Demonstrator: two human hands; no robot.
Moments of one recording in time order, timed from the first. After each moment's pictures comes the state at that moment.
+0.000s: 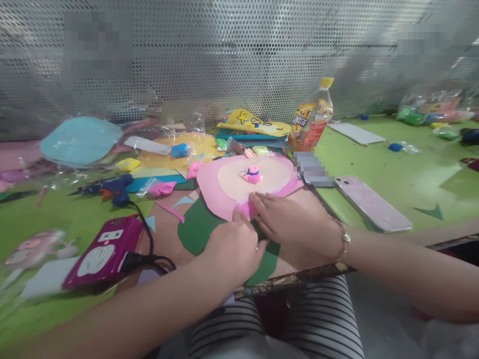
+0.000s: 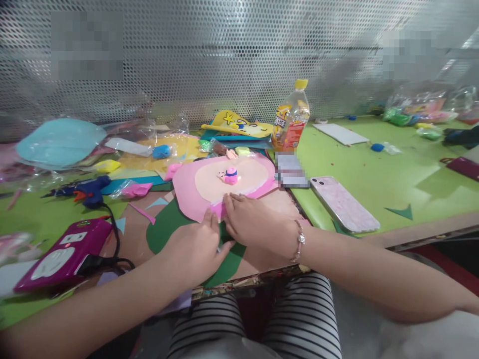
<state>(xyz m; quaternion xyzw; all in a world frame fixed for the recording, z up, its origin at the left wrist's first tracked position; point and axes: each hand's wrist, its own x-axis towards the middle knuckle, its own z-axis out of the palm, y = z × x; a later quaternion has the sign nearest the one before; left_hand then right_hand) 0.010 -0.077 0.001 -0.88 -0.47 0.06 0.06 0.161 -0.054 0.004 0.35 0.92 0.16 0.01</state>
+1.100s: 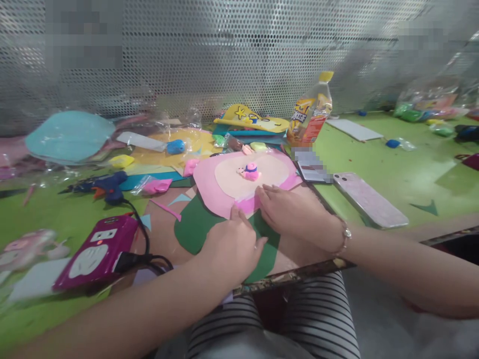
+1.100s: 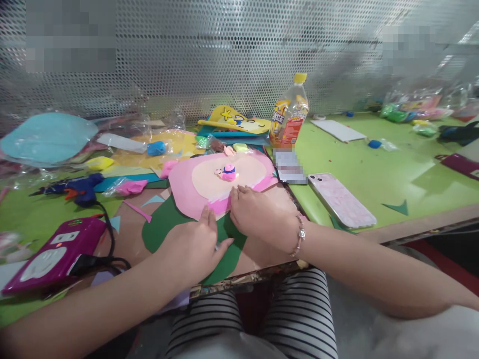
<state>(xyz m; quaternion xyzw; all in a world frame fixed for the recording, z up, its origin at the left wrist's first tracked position) 0.010 -0.079 0.005 -0.87 -0.48 0.09 0.05 0.166 -0.055 0.009 0.42 0.88 0.23 0.06</state>
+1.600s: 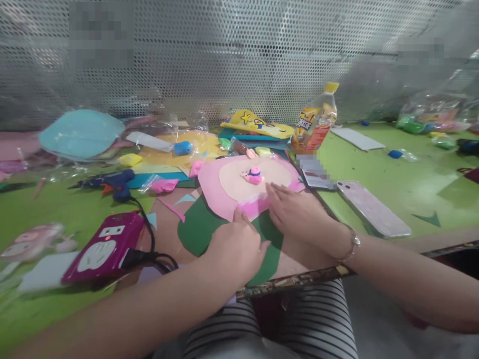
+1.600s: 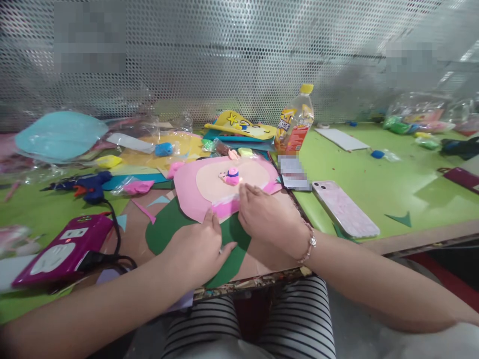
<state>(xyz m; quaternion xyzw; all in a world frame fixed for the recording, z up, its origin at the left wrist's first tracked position) 0.010 -0.080 0.004 -0.88 -0.47 0.08 0.07 0.176 -0.051 -0.007 0.41 0.88 0.24 -0.01</state>
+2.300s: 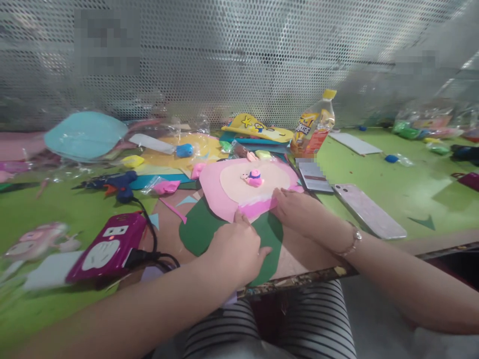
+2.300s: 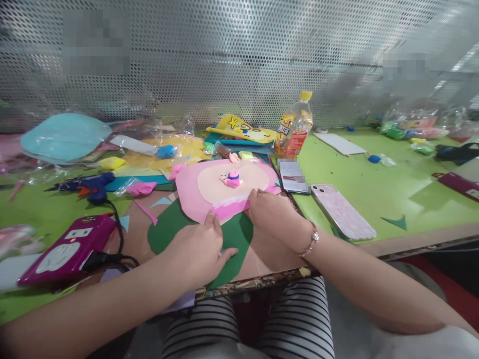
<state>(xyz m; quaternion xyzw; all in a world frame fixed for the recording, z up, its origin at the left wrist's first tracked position) 0.006 -0.079 0.006 -0.89 -0.45 0.05 0.06 0.189 -0.046 0.003 0.45 0.86 0.20 0.11</state>
